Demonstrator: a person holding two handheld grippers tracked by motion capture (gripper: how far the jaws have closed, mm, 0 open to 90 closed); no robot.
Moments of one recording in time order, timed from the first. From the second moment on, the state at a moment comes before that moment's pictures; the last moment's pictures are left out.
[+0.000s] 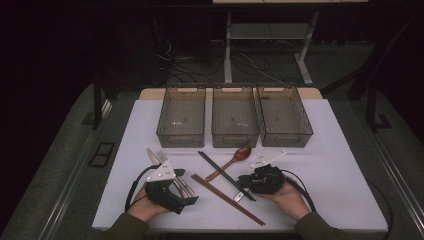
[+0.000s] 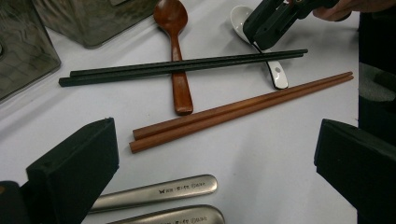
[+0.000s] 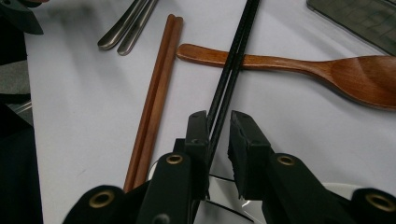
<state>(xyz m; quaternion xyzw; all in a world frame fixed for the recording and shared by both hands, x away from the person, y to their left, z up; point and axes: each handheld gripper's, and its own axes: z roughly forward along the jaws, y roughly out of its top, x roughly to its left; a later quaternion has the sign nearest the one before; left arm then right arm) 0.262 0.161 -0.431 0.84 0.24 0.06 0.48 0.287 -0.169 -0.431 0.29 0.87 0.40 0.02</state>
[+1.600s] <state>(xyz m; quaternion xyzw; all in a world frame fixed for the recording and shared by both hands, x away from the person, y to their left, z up) 0.261 0.159 -0.430 0.85 0.23 0.06 0.47 0.295 -0.160 -0.446 0.30 0.88 0.36 0.05</state>
